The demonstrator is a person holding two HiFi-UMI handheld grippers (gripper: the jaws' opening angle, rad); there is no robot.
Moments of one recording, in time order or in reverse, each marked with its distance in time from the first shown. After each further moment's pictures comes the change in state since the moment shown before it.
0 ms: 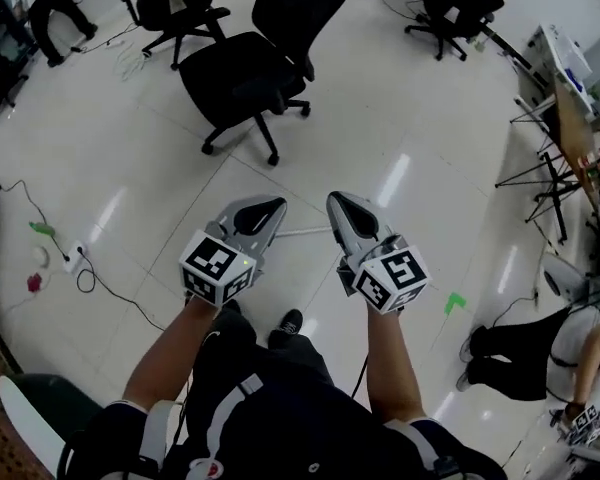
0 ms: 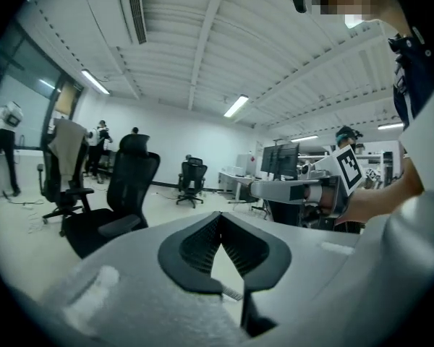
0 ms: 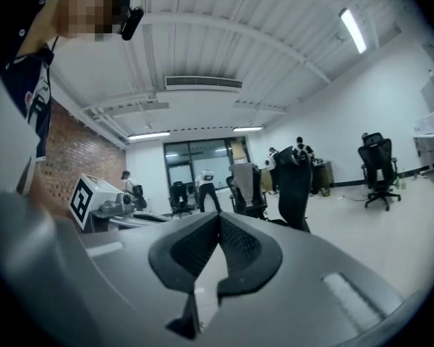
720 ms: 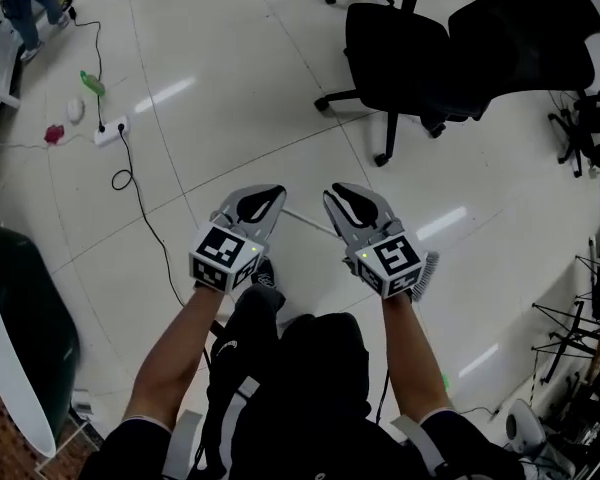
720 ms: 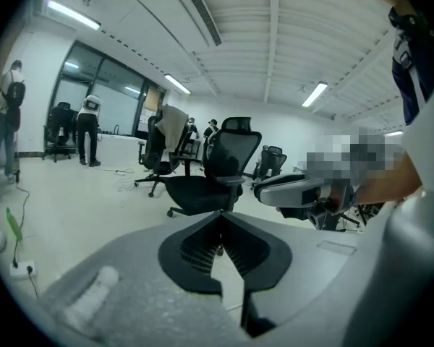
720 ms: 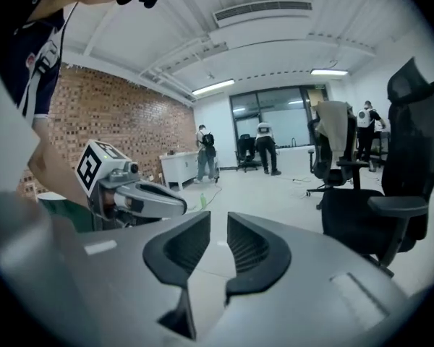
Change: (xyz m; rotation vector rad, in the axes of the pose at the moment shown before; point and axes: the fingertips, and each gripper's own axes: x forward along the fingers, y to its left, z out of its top) left arm -0.166 0.256 -0.213 -0.222 0.040 0.566; right arm 0.275 0.152 -0.228 -0.228 0.353 0.585
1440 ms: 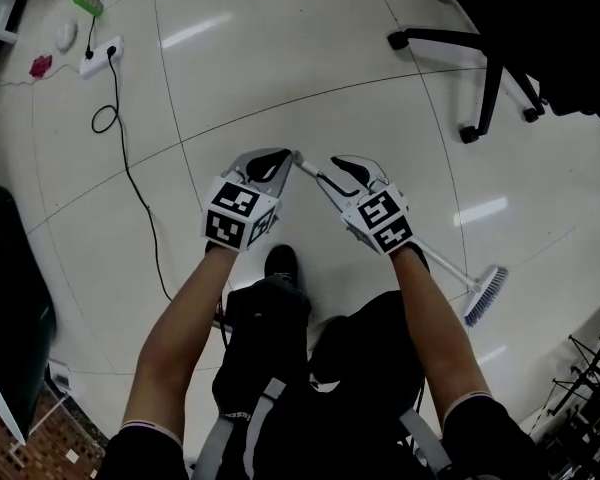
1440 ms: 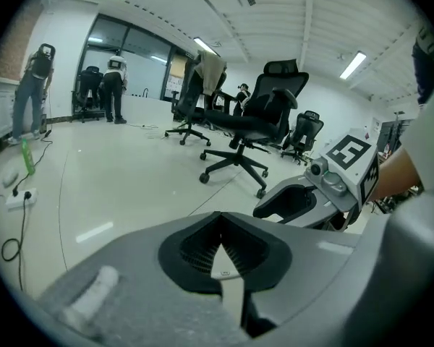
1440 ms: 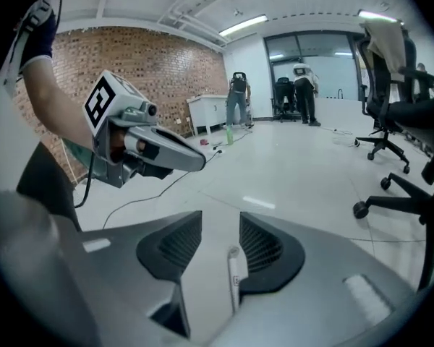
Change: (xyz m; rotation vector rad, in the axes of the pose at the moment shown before) left arm 0.108 0.170 -0.353 -0.126 0.198 0.182; right arm 0.239 0.008 -0.385 -0.125 0.351 0.290
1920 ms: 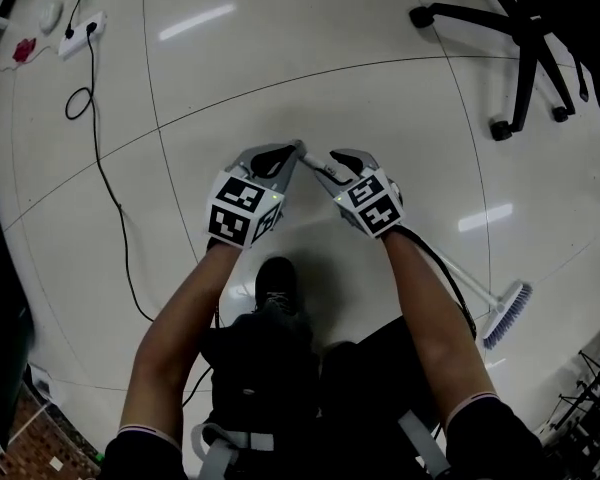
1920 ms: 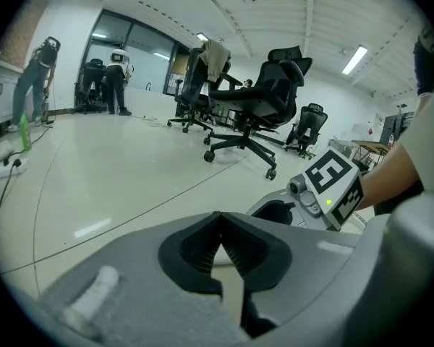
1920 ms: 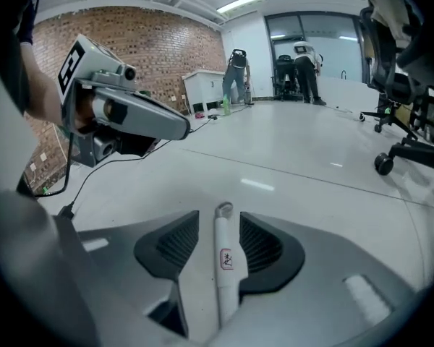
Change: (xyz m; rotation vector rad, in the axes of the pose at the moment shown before) left arm 0.082 0.029 -0.118 -0.011 0.004 0.015; right arm 0.125 -0.027 -0.144 0.015 0.131 0.006
